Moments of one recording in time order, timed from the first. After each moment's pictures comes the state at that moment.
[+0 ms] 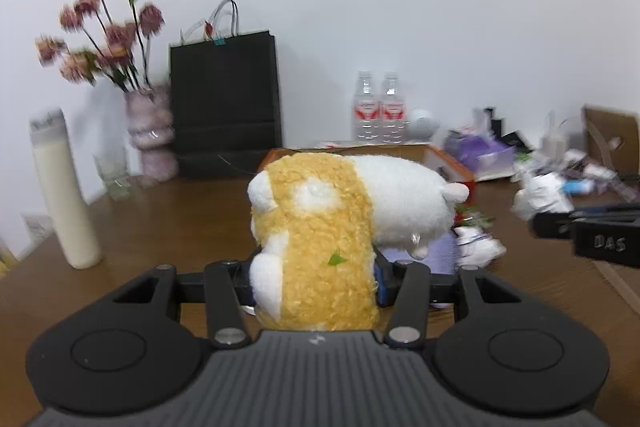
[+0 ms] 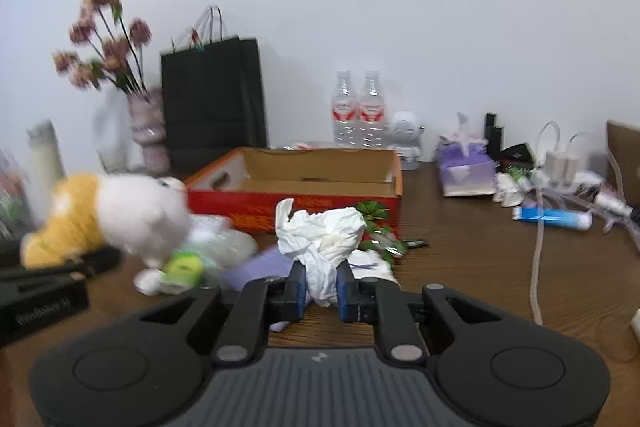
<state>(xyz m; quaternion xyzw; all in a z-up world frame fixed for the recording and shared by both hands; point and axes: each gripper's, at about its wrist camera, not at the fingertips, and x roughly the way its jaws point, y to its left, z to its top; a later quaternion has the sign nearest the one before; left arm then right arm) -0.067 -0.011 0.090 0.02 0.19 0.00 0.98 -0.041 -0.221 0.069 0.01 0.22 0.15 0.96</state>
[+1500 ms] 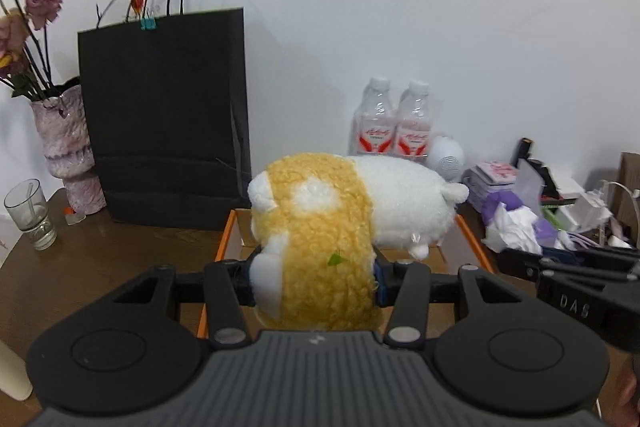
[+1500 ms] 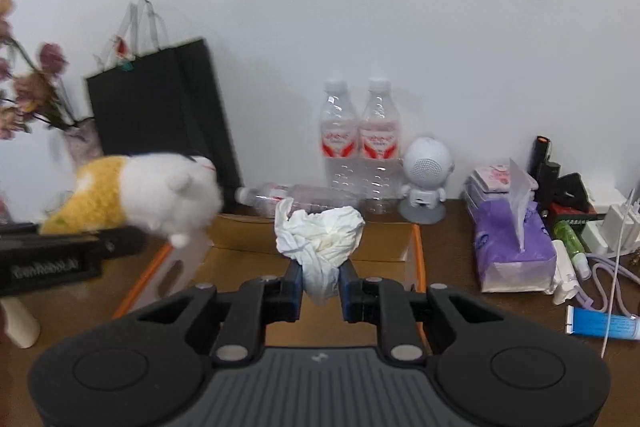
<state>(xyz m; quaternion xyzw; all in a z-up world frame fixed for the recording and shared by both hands) 0.231 -0.002 0.179 -0.01 0.31 -0.03 0.95 0.230 -0.176 0.141 0.00 0.30 0.15 0.94</state>
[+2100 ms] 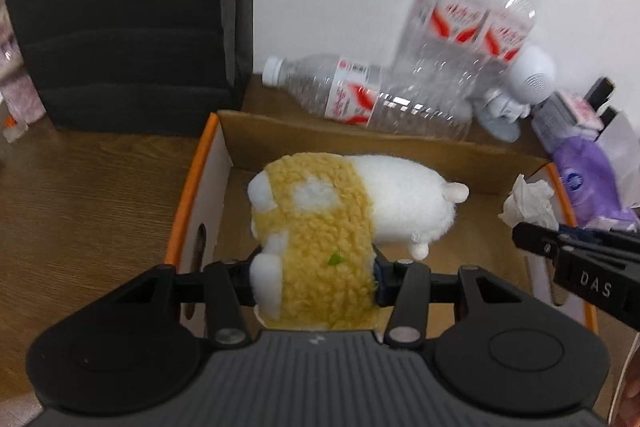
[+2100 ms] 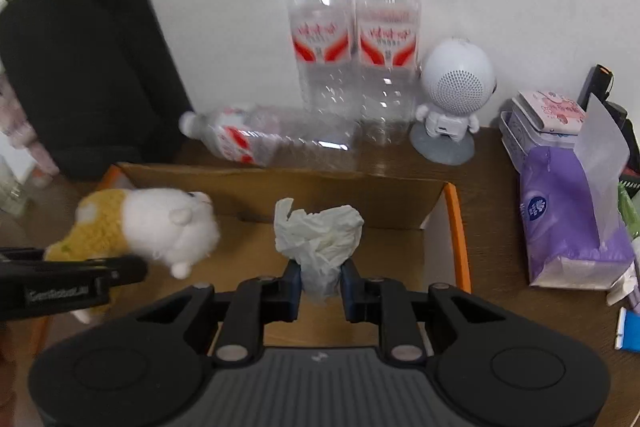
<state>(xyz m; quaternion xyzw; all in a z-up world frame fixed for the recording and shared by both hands) 0.374 0.025 0.077 -0.05 0.49 -0.02 0.87 0.375 -0.140 0.069 -0.02 0.45 0.12 0.88</state>
